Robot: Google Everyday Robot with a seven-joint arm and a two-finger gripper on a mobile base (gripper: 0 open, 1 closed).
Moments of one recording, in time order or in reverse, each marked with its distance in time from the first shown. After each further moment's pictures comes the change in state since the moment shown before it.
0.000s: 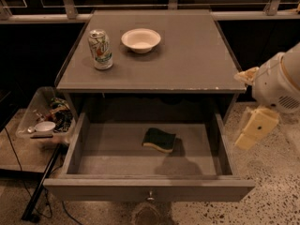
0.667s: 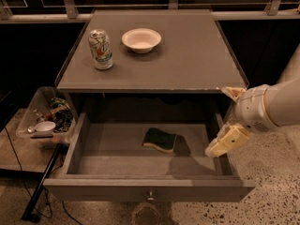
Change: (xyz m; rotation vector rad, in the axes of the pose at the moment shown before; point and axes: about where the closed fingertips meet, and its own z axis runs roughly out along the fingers) arm 0.004 -0.009 0.071 0.096 -0.241 0.092
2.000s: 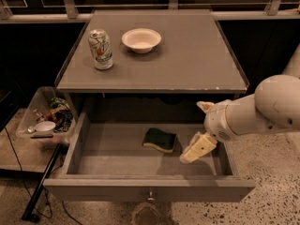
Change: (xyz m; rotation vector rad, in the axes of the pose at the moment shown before) arm 0.001 0.018 0.086 -0.071 -0.010 0.034
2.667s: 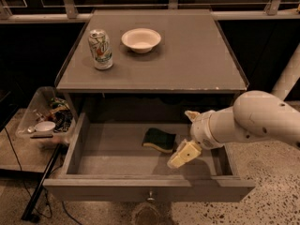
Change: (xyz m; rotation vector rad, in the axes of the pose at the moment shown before) arm 0.006 0.012 0.053 -0.037 -0.029 0.027
